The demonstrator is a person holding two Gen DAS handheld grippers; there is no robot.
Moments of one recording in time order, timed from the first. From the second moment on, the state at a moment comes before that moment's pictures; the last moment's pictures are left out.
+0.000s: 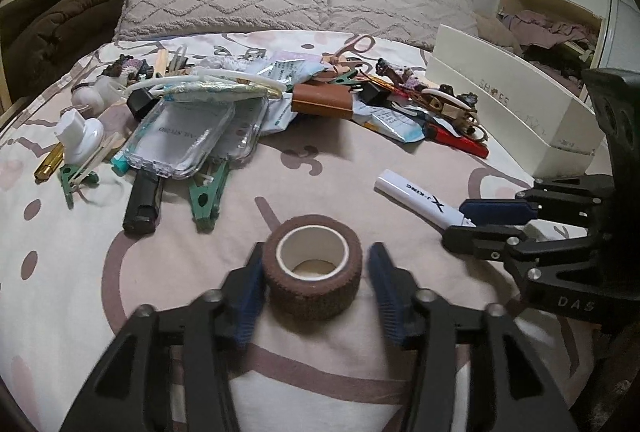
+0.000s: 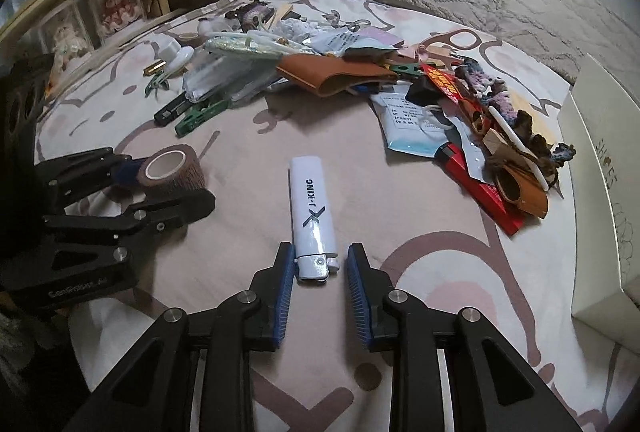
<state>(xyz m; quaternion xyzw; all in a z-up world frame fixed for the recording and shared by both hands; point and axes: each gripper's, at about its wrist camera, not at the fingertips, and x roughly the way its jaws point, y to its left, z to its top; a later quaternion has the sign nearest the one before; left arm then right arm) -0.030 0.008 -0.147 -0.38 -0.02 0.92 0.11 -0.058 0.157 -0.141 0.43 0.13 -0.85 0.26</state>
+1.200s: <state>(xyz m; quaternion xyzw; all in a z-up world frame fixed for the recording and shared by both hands) -0.026 0.001 -0.153 -0.40 0.01 0.91 0.06 -0.079 0.188 -0.148 0.47 0.10 -0.86 0.18</state>
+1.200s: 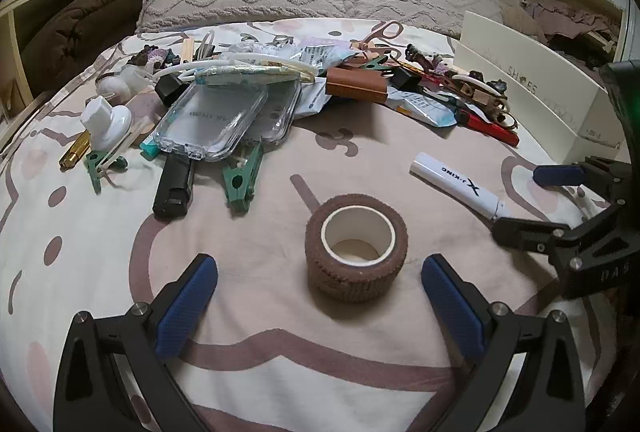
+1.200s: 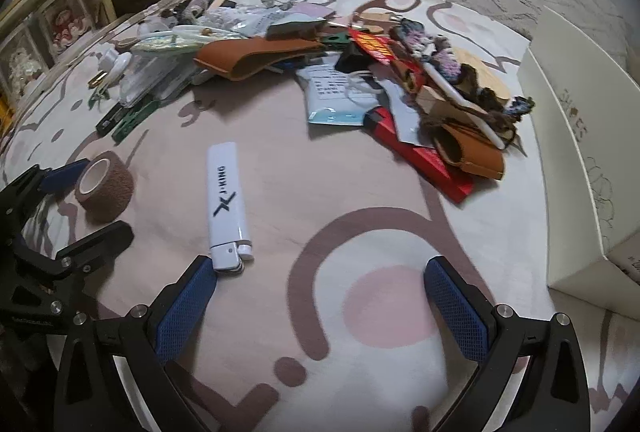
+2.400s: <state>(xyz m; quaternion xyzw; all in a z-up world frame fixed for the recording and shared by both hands) -0.023 -0.007 -0.142 -0.37 -0.02 0.92 0.10 -0.083 0.168 -0.134 0.46 0.08 -0.87 0.14</state>
